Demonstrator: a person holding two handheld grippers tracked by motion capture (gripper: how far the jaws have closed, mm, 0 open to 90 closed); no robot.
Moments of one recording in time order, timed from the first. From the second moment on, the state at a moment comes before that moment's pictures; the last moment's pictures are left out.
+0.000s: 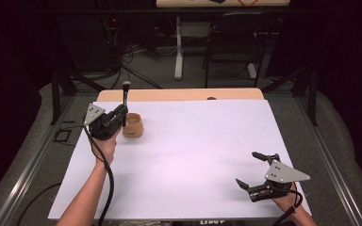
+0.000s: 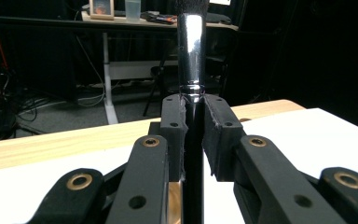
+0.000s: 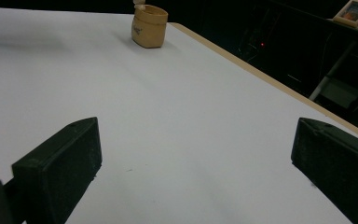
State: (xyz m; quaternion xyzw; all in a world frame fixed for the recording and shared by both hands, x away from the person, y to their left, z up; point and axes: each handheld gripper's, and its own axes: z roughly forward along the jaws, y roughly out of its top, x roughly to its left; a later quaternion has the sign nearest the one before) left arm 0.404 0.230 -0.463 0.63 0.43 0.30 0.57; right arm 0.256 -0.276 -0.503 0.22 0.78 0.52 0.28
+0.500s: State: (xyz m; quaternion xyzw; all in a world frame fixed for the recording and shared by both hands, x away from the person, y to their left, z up) left arm 0.420 0.226 -0.470 0.62 0.44 0.30 0.57; right arm 0.256 -0.276 -0.503 0.22 0.78 0.52 0.28
